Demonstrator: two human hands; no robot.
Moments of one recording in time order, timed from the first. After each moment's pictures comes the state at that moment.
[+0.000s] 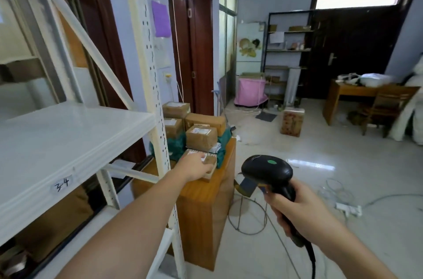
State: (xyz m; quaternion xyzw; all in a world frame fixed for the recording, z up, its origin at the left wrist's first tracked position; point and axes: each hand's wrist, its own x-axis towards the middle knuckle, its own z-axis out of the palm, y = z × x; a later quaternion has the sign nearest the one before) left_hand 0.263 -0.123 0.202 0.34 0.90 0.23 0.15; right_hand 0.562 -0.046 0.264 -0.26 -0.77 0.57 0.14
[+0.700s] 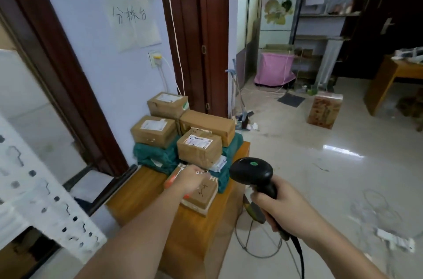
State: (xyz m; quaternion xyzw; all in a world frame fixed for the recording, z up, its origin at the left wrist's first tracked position) left_hand -0.002 0.114 0.085 0.16 0.90 0.32 0.26; right_hand 0.252 0.246 0.199 -0.21 -0.81 0.55 0.04
